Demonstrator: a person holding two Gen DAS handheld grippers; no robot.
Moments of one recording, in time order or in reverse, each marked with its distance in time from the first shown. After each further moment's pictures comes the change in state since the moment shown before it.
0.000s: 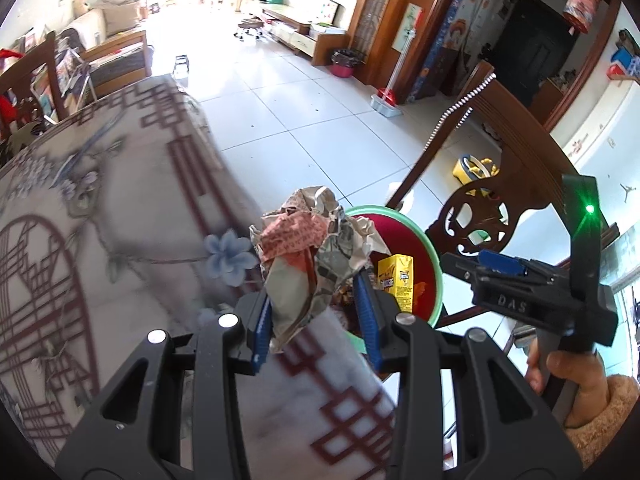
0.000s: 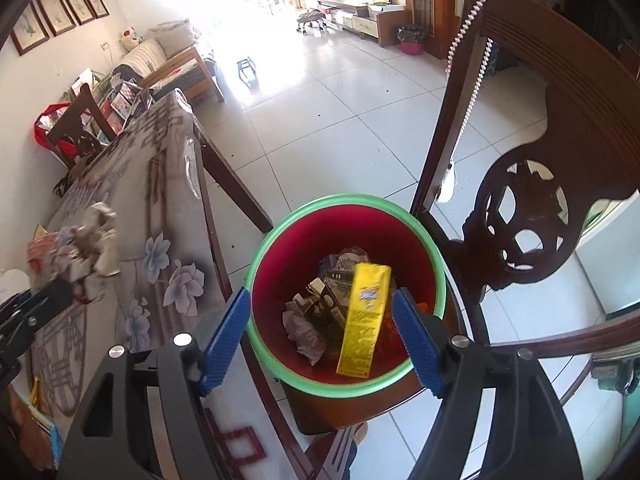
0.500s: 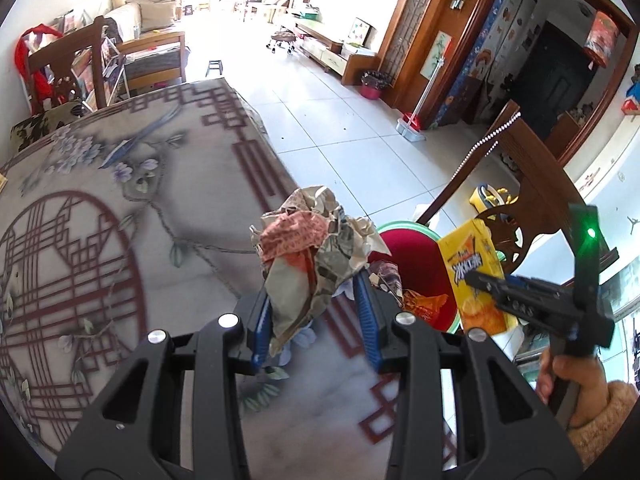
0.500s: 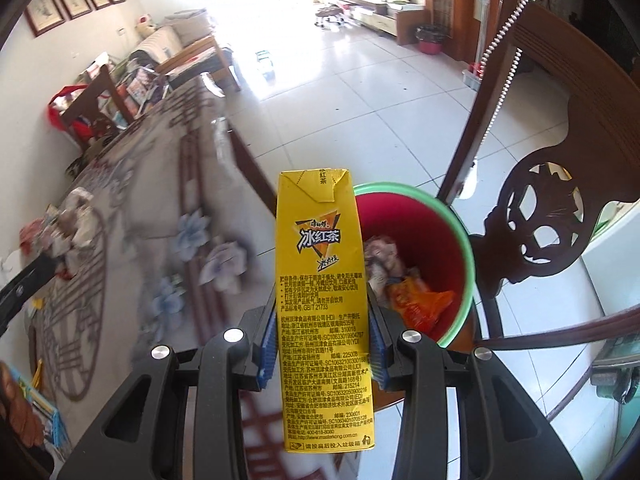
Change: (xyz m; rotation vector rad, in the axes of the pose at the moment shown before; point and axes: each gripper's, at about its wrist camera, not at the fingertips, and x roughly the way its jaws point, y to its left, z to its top) left arm -0.050 0.060 -0.016 -0.096 -0.068 0.055; right arm 0.004 0.039 -0.004 -0.049 0.016 0.003
